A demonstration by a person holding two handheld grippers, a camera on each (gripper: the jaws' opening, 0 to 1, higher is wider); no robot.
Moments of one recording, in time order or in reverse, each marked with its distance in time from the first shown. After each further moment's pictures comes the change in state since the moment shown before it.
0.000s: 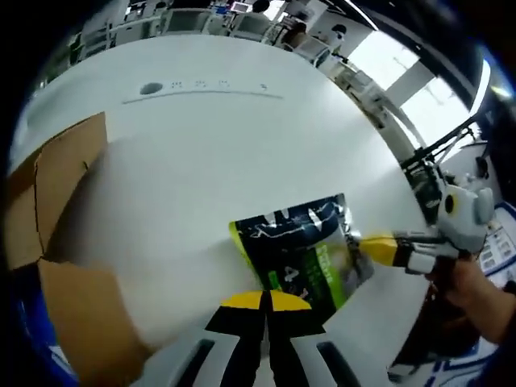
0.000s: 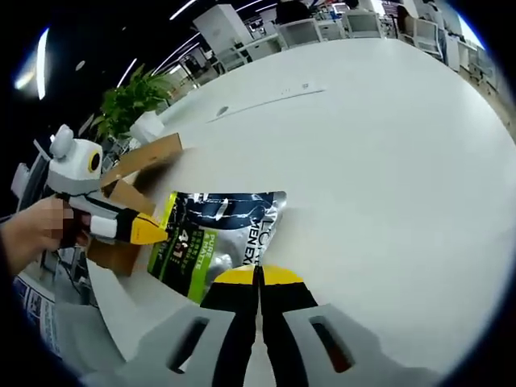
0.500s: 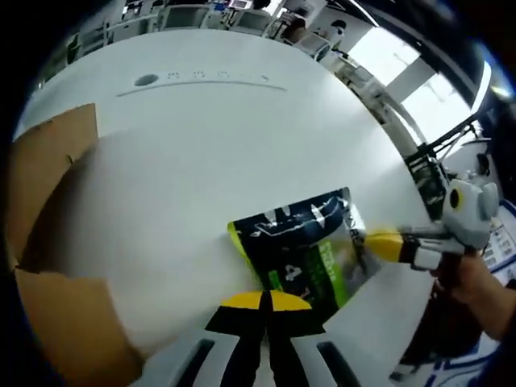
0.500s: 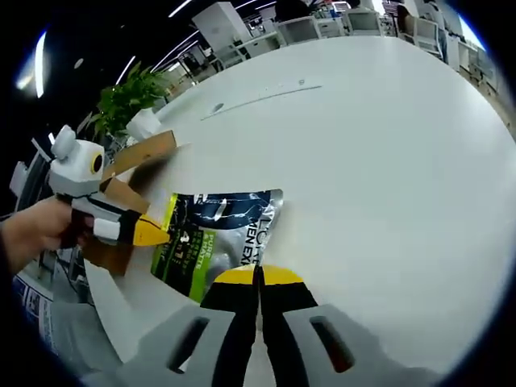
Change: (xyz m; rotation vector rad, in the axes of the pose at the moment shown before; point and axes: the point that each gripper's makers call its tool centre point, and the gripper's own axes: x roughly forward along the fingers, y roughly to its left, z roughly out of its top) left arm 0.012 0.005 -0.002 0.004 0.013 0.002; right arm 0.006 -0.009 -0.004 -0.005 0.009 -0.008
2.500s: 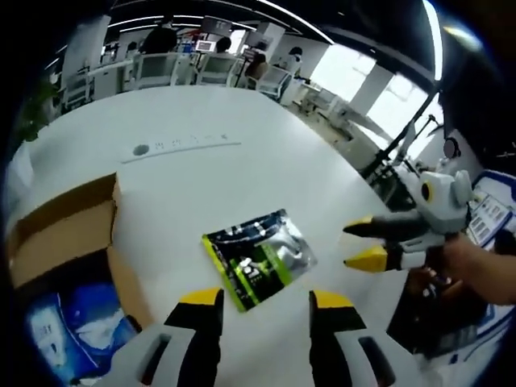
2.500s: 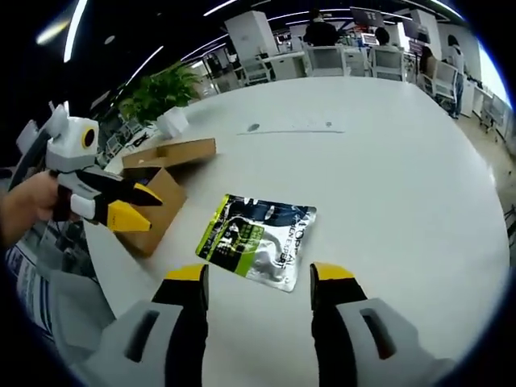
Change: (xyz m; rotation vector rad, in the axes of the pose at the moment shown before) left arm -0.106 -0.045 -0.008 0.167 -0.216 -0.075; right arm -0.079 0.054 0.005 -0.194 -0.075 -0.010
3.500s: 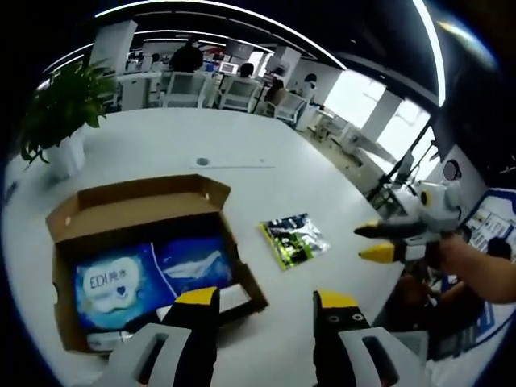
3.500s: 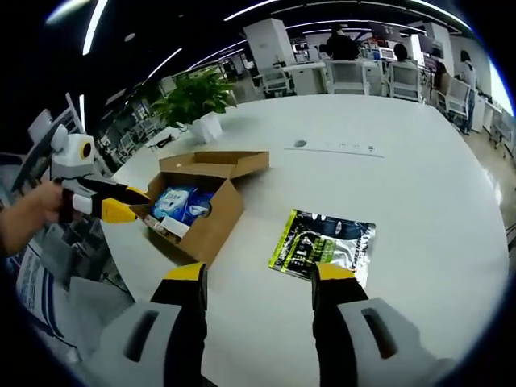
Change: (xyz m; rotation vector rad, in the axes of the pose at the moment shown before) left arm -0.144 0.071 -0.038 -0.063 -0.132 0.063; right arm -0.007 0.121 0.021 -0.056 -0.039 0.057
